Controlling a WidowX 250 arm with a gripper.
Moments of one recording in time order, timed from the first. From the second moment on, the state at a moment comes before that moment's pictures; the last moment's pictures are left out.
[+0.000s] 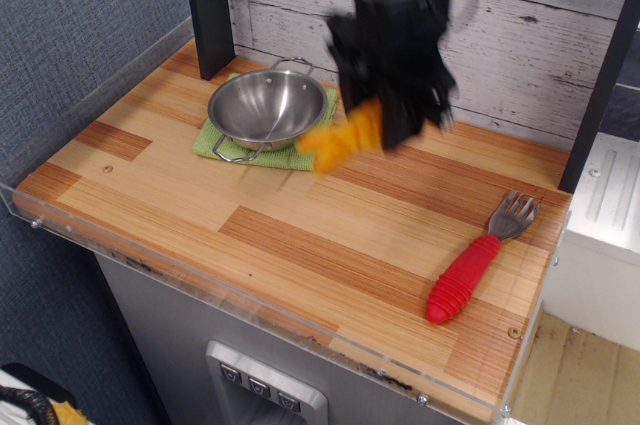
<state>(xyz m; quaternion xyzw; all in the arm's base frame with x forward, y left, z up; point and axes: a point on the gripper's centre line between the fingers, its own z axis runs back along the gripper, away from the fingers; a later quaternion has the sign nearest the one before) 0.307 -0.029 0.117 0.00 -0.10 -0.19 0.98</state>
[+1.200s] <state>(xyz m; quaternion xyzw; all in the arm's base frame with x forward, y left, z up) 0.333 0.115 0.112 0.00 -0.12 -0.02 0.99</state>
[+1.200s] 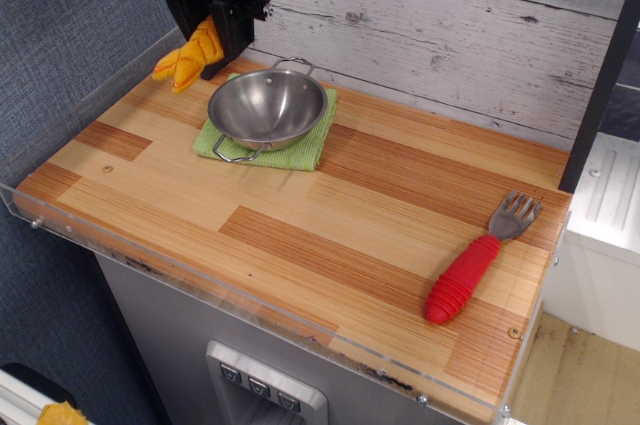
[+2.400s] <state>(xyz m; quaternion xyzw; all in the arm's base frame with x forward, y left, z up) 0.348 0.088 0.105 -0.01 -0.11 -0.03 0.99</state>
